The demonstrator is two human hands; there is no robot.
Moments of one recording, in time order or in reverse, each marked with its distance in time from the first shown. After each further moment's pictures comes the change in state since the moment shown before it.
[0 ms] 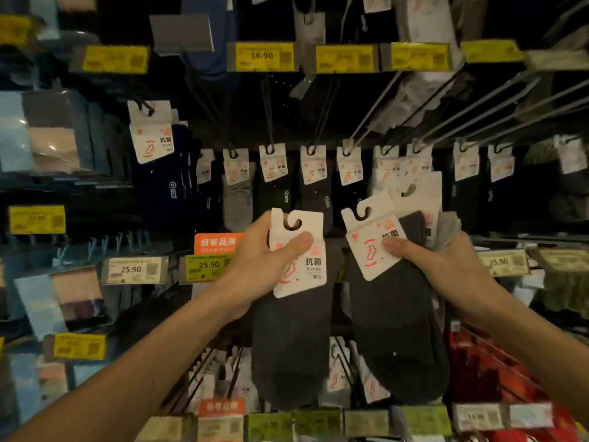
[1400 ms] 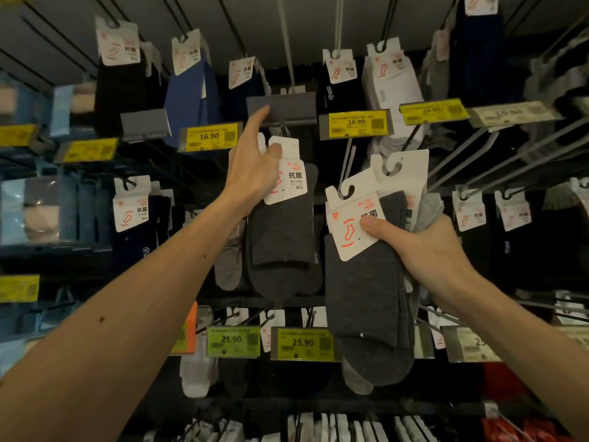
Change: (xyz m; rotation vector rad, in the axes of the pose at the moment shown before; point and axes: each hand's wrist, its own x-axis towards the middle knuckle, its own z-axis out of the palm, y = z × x) left_hand 0.172 0.124 0.052 0.403 0.435 0.458; right_hand 0.095 -0.032 -0.061 0.229 -0.053 -0.217
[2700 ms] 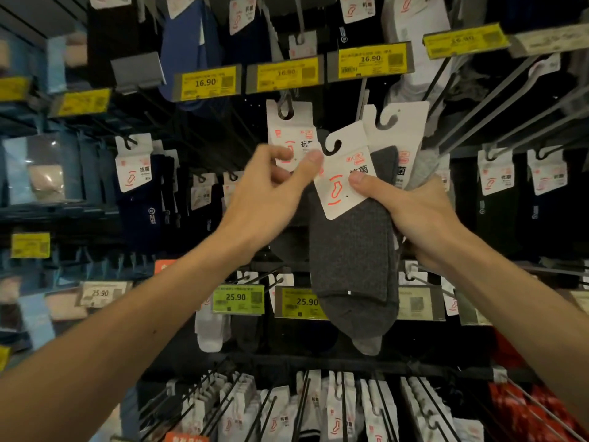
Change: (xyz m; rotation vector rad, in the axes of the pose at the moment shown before) left_hand -0.112 0.007 -0.001 0.013 -0.128 -0.199; right_hand 0.006 0.017 0.018 0.135 -0.090 0.055
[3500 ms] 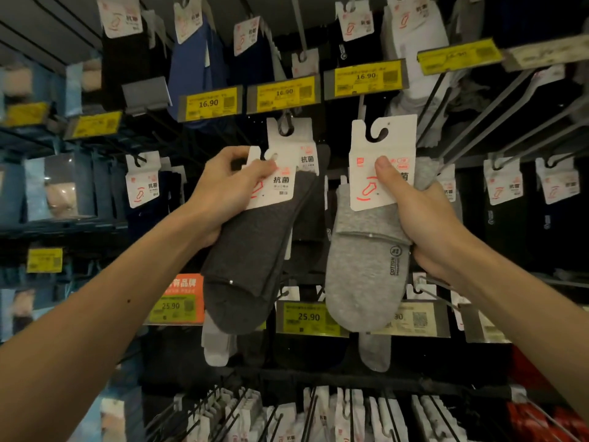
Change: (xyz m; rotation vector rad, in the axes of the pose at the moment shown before) left_hand 0.037 0.000 -0.036 -0.105 0.049 -0.202; right_hand 0.014 -0.004 -0.005 0.089 0.094 0.117
